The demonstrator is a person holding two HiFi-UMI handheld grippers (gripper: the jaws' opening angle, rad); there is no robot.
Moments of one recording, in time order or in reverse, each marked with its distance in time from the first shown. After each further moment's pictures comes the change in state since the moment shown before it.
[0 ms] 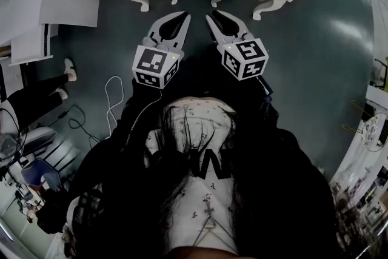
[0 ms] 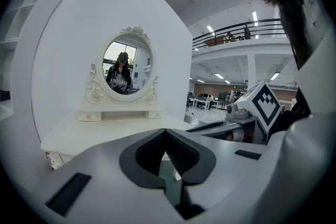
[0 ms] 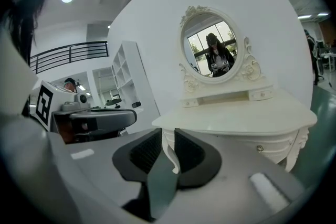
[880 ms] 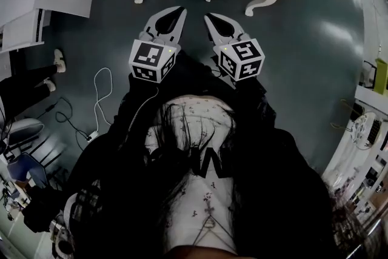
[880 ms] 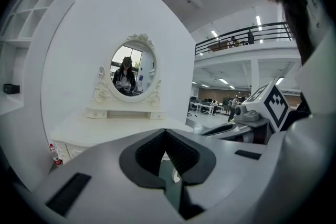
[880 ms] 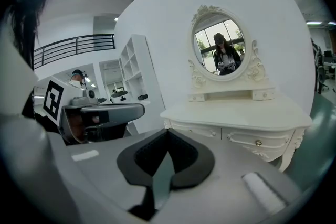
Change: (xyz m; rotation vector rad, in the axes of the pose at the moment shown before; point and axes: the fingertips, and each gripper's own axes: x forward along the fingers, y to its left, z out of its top) left arm -0.044 -0.018 -0.016 -0.046 -0.040 0.045; right arm -0.038 0.045 -0.028 -0.063 0.064 0.033
